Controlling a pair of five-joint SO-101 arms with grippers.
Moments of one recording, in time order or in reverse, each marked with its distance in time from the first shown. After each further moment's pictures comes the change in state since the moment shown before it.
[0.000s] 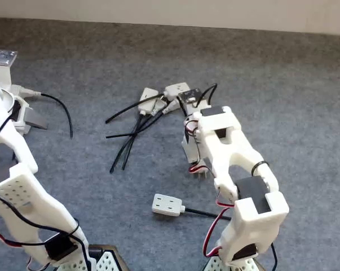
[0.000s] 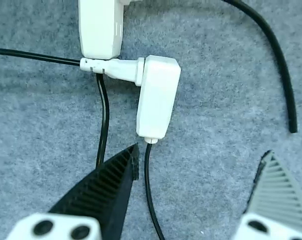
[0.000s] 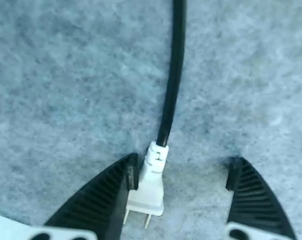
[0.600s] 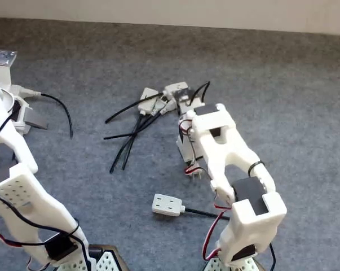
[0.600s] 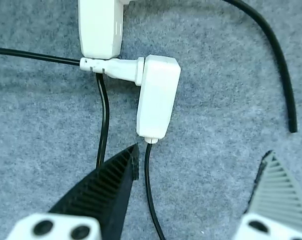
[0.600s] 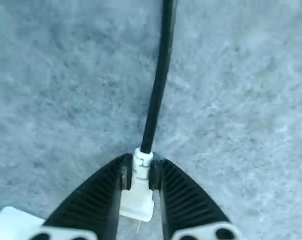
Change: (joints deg) left arm 0.1 0.0 -0.4 0.0 -0.2; right arm -2.7 -3.7 -3.3 3.3 0.3
